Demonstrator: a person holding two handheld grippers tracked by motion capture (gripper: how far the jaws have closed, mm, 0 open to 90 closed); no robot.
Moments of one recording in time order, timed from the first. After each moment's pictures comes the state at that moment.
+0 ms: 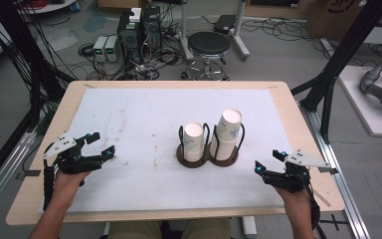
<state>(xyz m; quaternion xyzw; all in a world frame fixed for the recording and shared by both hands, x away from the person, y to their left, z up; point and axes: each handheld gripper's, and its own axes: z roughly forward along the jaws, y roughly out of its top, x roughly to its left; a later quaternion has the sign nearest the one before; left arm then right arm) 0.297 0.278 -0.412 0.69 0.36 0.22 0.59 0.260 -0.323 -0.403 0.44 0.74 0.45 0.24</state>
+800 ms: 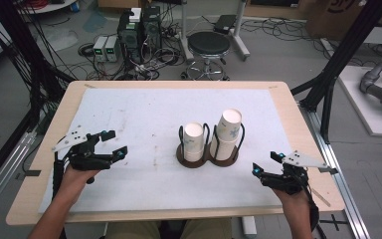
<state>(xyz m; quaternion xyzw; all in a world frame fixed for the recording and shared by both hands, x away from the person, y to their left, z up) 0.305 0.243 -0.385 0.70 0.31 0.15 0.62 0.256 -0.315 -0.399 0.44 0.75 0.44 0.23</state>
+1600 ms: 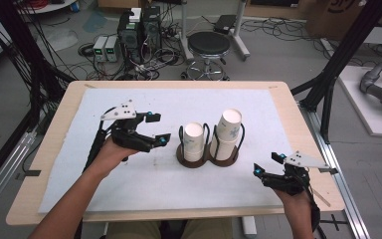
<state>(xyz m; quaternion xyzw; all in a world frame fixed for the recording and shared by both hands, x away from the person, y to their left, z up) 0.345 0.133 -0.328 0.77 0.20 0.08 0.60 0.254 -0.319 -0.400 0.44 0.75 0.44 0.23</state>
